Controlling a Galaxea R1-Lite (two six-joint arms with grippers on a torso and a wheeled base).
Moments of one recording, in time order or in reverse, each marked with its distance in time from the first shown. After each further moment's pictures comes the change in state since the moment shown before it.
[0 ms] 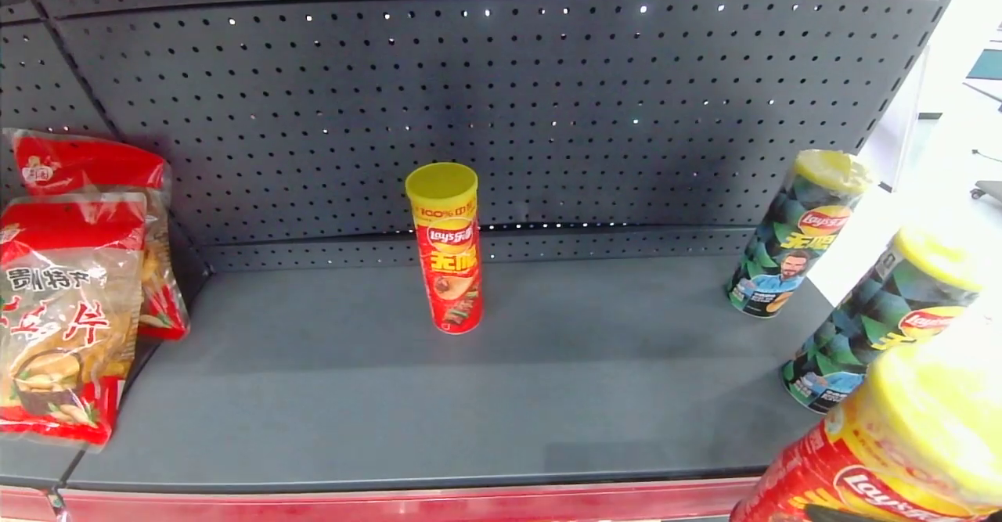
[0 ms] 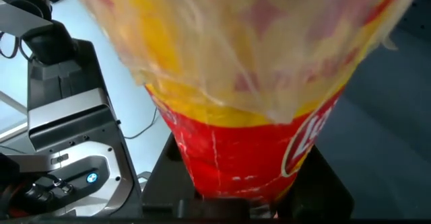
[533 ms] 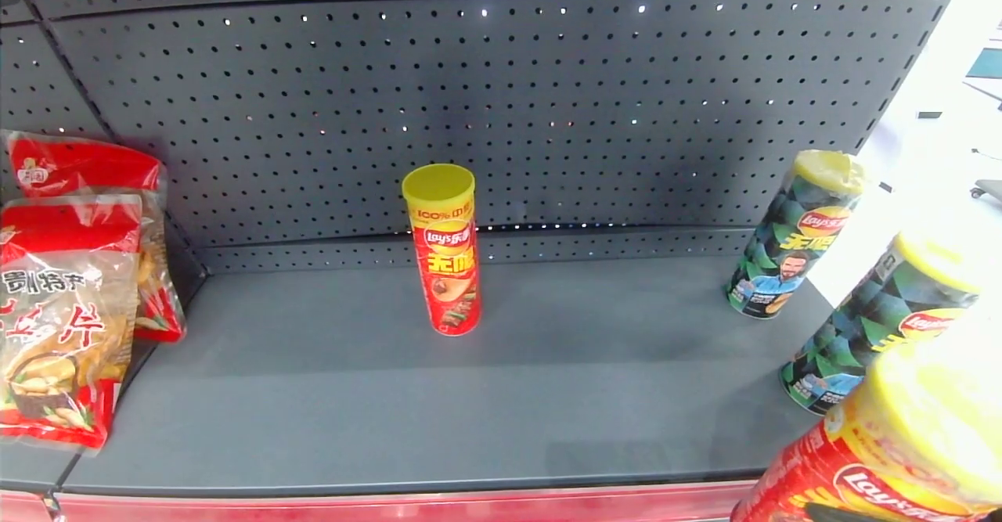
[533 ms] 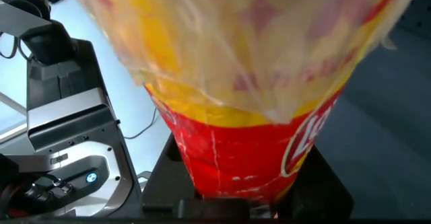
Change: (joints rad) left arm 0.000 0.000 0.000 0.000 0.000 0.004; right arm 0.000 0.000 0.000 0.000 0.000 0.000
